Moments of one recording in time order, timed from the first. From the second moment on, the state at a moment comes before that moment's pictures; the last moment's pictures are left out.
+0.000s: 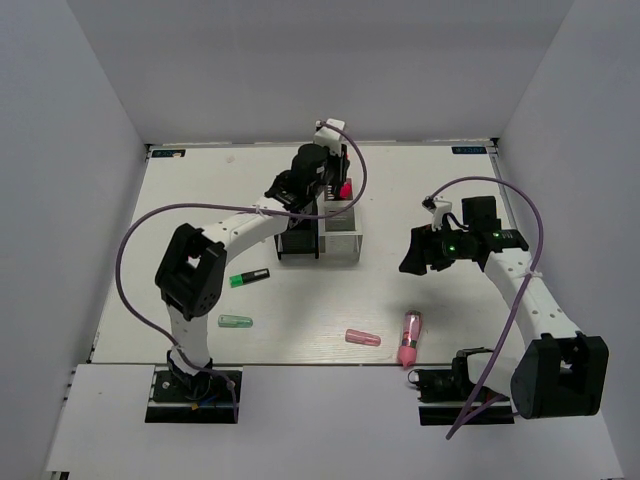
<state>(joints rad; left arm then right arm) -0.66 1.90 1.48 0.25 -0.16 -0.13 0.10 1.17 0.89 -0.71 -0.65 -0.16</state>
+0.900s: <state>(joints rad) -0.64 1.98 1.49 0.27 -0.16 -0.14 0.10 1.17 0.89 -0.71 -0.67 -0.19</state>
